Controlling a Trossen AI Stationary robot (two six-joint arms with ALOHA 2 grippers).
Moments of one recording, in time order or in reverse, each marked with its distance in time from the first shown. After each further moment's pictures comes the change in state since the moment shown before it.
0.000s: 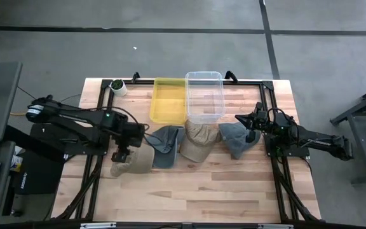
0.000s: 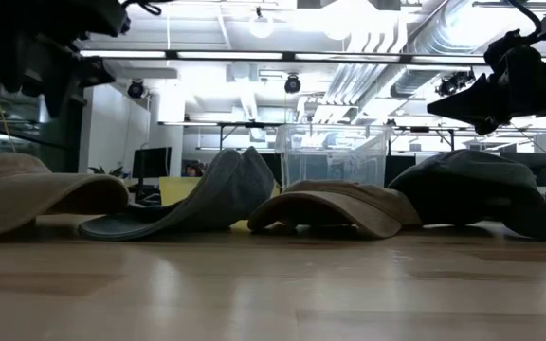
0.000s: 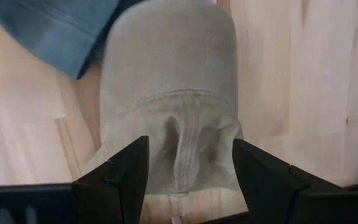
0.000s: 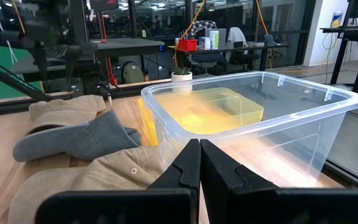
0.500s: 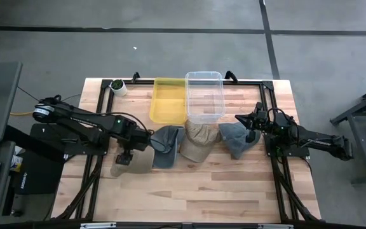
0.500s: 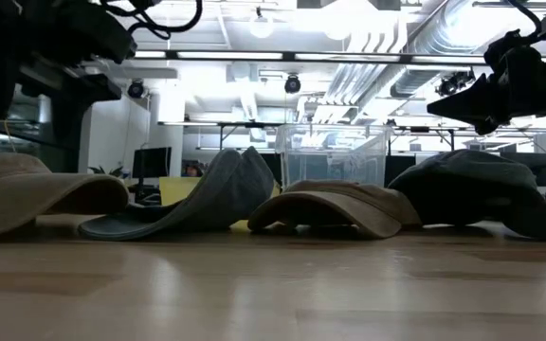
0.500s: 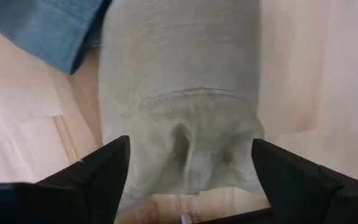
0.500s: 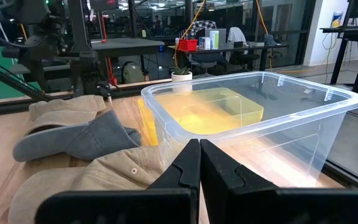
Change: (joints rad) left arm -0.028 0.111 -0.003 0.019 -0.053 -0.009; right arm 0.000 0.000 0.000 0.000 0.000 0.000
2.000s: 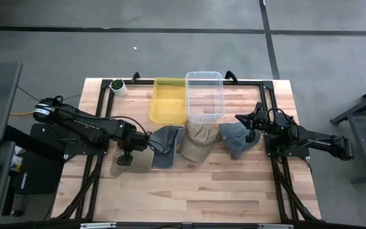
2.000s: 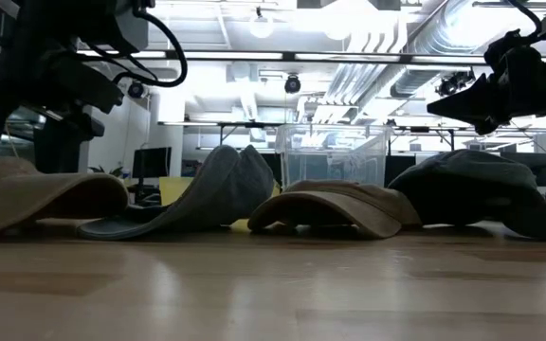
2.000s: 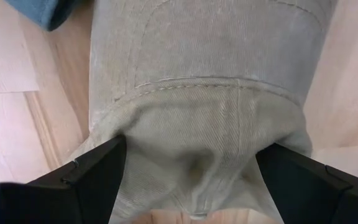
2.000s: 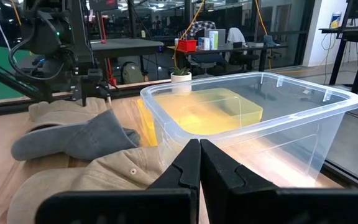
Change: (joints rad) left arm 0.000 0.009 -0.194 0.155 -0.025 -0.097; right arm 0.000 0.000 0.000 0.006 0.000 0.000
